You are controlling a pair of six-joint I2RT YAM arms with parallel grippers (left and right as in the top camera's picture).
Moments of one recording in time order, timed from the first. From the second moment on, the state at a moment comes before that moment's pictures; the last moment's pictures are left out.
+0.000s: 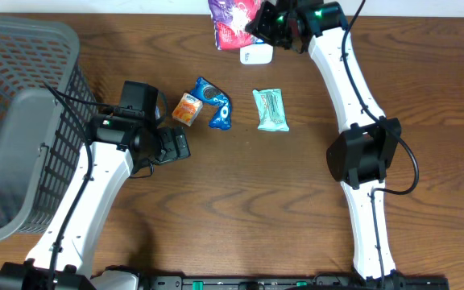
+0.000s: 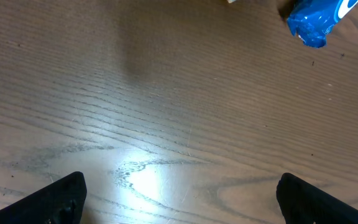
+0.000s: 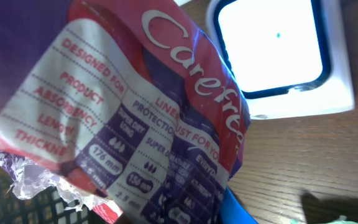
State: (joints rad) left arm -0.18 1.42 1.13 -1.02 0.10 -0.46; right arm 0.29 2.52 2.59 -0.92 -0.41 0.71
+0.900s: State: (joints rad) left arm -0.18 1.42 1.13 -1.02 0.10 -0.46; right arm -0.49 2.51 2.59 -1.63 0.11 0.38
